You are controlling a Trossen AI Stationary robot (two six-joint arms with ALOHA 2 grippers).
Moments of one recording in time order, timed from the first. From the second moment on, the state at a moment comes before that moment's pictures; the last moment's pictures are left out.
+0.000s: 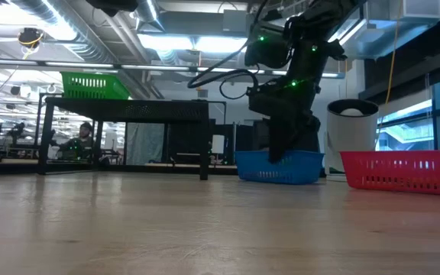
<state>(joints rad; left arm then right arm) -0.53 1.28 0.97 -0.42 -0.32 -0.20 -0.08 1.80 1.13 -0.58 0.18 0.49</state>
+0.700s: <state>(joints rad) -0.58 1.28 0.97 -0.42 -0.32 -0.22 0.11 1.79 1.13 -0.51 0.06 0.62</state>
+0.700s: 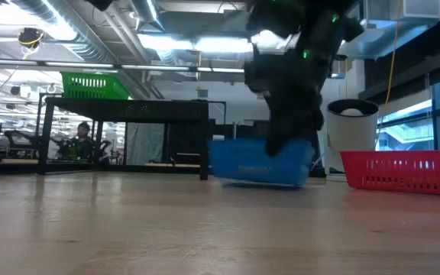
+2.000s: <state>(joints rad) -0.58 1.28 0.97 -0.43 -0.32 -0.19 0.26 1.88 1.21 -0.18 0.01 0.34</state>
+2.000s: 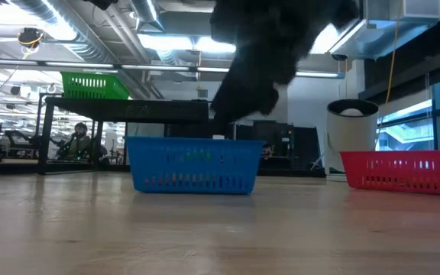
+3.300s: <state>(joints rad) -0.42 1.74 0.97 -0.51 -0.50 0.65 0.38 1.66 1.26 -0.54 0.16 0.41</state>
